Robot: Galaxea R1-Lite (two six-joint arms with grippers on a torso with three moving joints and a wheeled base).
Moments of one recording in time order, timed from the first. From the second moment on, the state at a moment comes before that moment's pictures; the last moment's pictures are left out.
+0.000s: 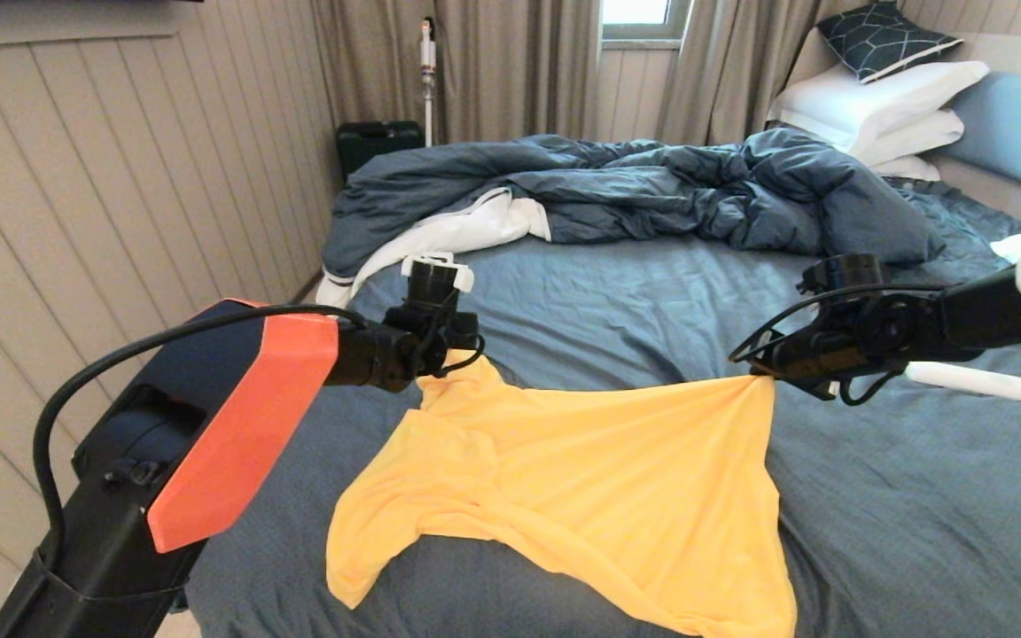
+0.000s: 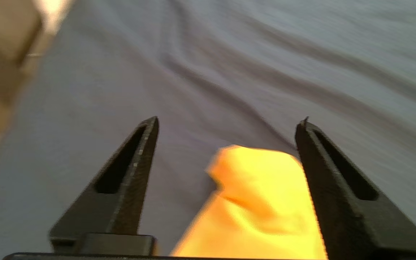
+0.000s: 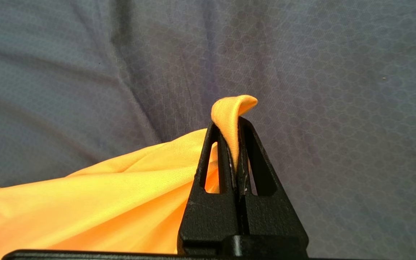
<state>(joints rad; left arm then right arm) -0.51 2.52 -1.95 -0.22 0.41 -0.14 -0.09 2.17 -1.50 0.04 0.07 0.45</state>
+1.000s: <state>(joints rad) -0.50 2.35 -1.73 -0.16 0.49 -0.18 -0.14 2.20 -1.53 0.04 0.07 0.36</state>
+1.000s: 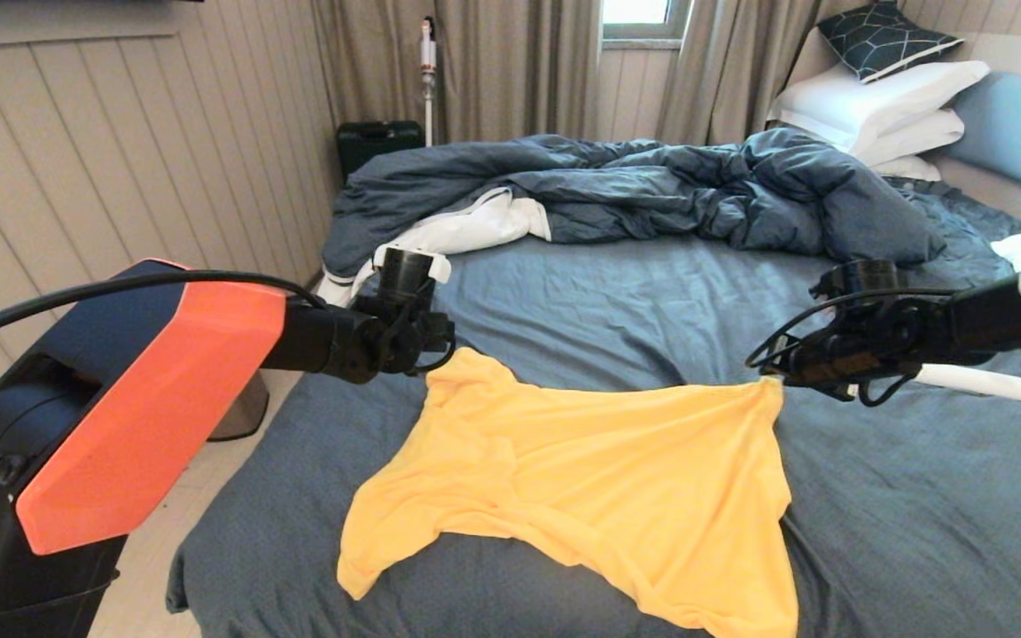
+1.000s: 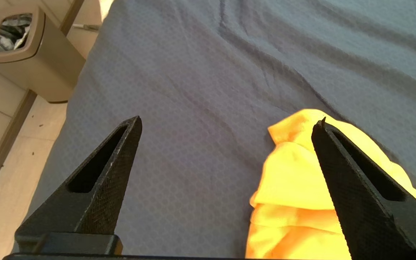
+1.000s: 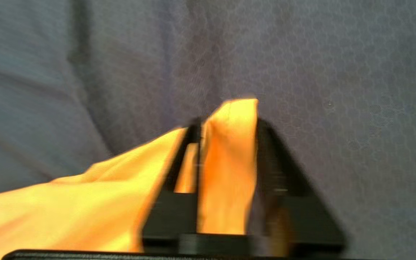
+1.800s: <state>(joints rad) -0.57 2.28 -1.70 0.15 0.43 -0.36 -0.13 2.08 -1.60 0.21 0.10 0.35</state>
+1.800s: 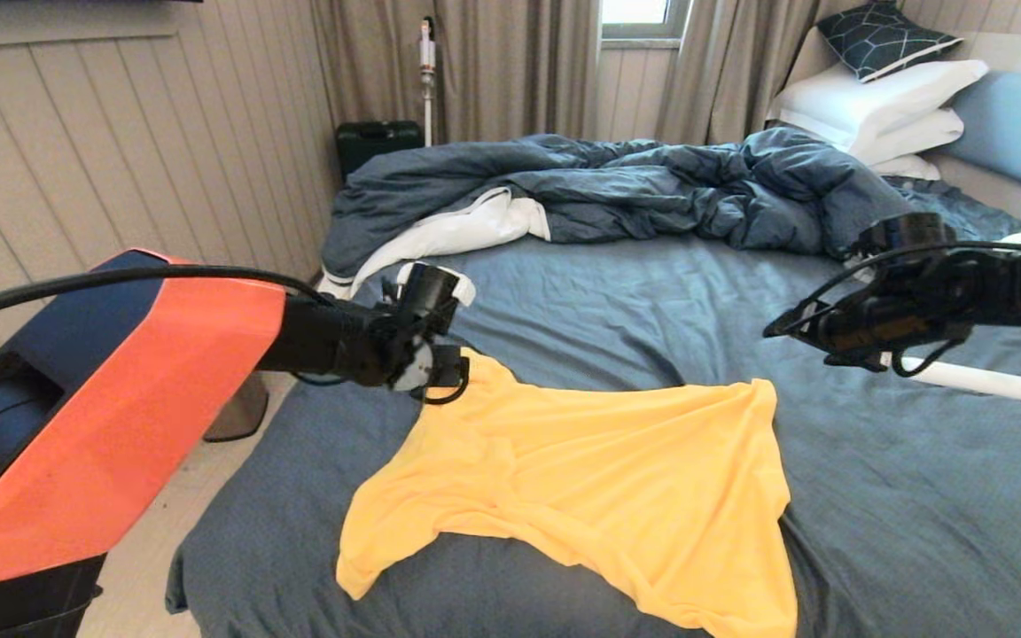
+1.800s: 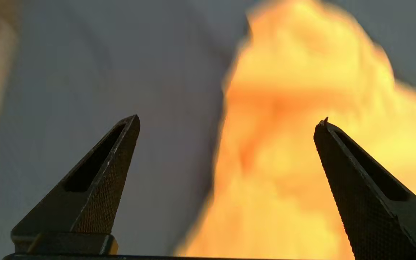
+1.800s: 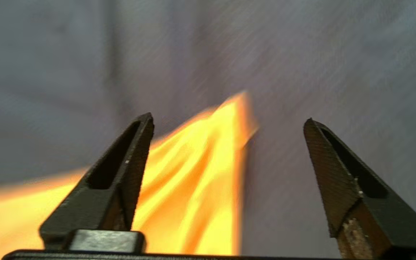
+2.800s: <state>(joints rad) -0.68 2.03 -1.69 0.62 0.29 -0.56 -0.02 2.04 -1.73 0.40 0.14 0.34</state>
